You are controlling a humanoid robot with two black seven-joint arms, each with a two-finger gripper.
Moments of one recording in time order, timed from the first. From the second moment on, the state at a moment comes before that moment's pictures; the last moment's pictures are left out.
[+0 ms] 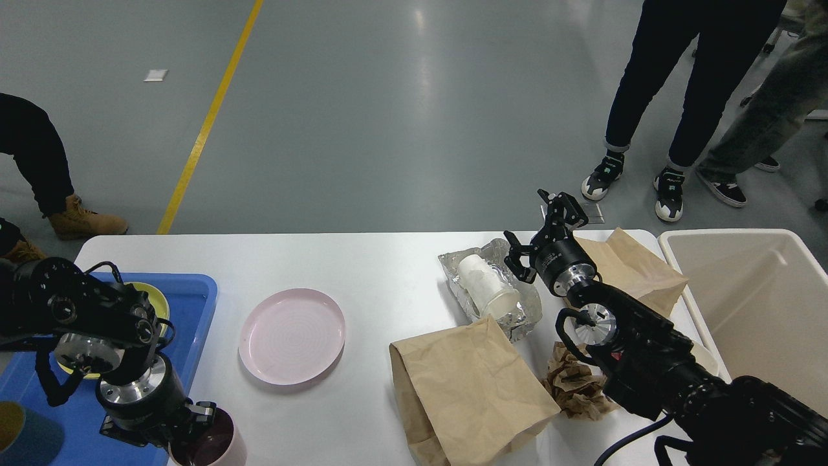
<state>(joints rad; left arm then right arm) -1.61 0.49 1.12 -1.52 0.14 -0.43 0.34 0.72 0.04 0.76 0.31 -0.19 0.30 0.32</state>
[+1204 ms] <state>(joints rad) -2.31 0.61 1.57 -1.49 0.02 -0.96 0.19 0.72 0.04 0.76 0.31 -0.19 0.30 0.32</state>
